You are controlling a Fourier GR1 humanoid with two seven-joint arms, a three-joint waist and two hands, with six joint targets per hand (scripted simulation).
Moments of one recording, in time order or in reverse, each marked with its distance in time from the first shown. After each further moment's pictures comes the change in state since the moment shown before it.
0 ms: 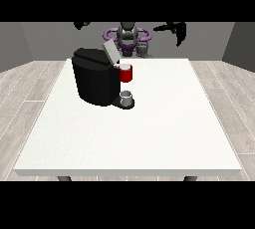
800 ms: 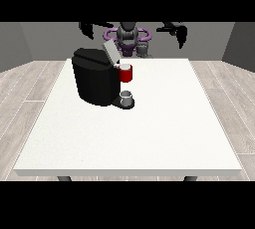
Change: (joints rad) left arm 0.213 -0.074 -0.096 -0.337 0.156 -0.026 0.094; right arm -0.129 -0.017 -0.013 0.108 0.020 0.059 -0.013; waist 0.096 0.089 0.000
